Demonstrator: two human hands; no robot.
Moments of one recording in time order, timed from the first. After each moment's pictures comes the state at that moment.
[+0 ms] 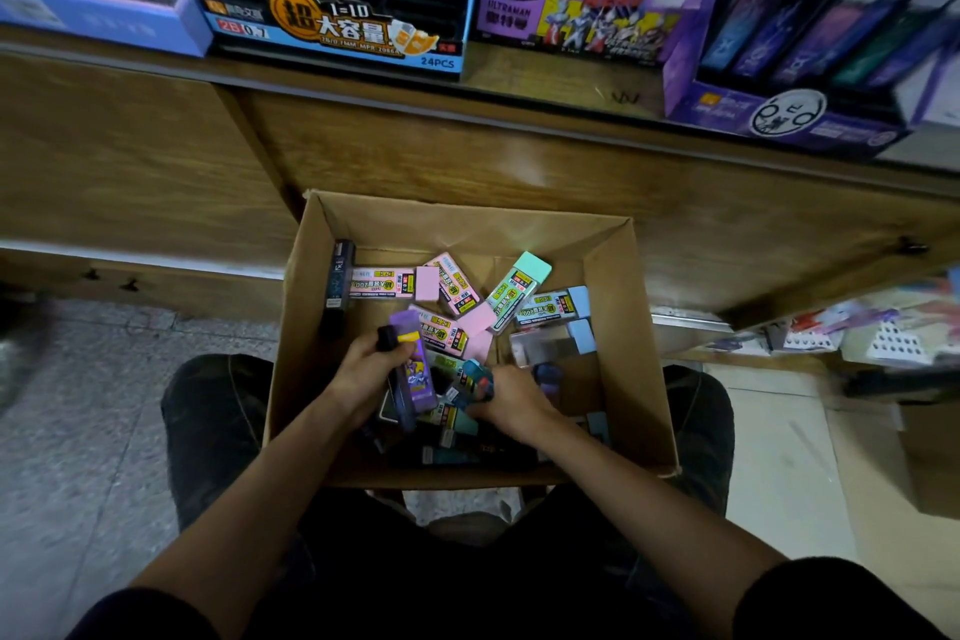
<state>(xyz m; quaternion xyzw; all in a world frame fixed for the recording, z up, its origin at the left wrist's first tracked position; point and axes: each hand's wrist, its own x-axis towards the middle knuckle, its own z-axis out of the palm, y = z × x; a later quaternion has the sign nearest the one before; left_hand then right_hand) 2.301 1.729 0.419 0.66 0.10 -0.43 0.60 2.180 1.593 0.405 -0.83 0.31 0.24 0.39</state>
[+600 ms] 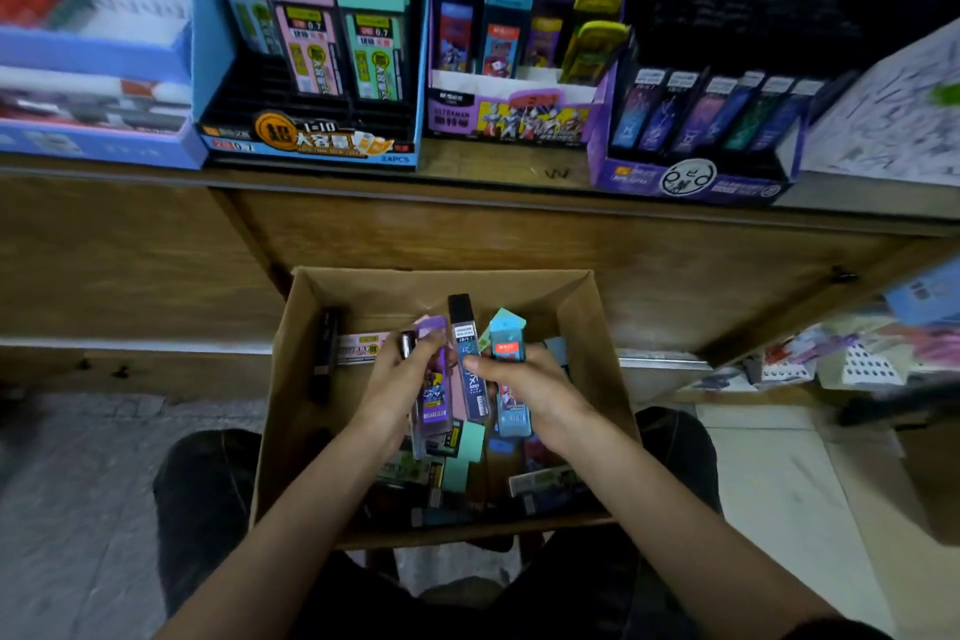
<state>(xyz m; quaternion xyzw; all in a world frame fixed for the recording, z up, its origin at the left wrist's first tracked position) 2.290 1.677 0.493 0.63 0.04 -0.41 0.66 2.191 1.566 0.520 -0.56 0.40 0.00 0.72</state>
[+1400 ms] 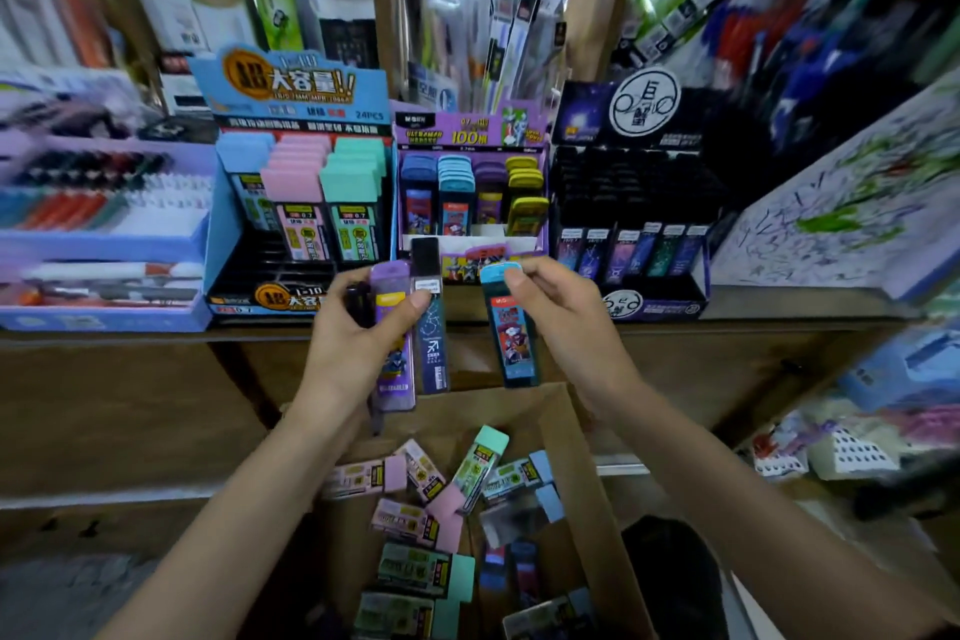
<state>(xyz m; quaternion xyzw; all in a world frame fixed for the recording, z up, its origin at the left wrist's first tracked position) 2.345 1.637 0.650 0.62 -0.21 -0.17 0.74 2.221 1.501 0.674 -0.76 0.18 -0.26 0.57</state>
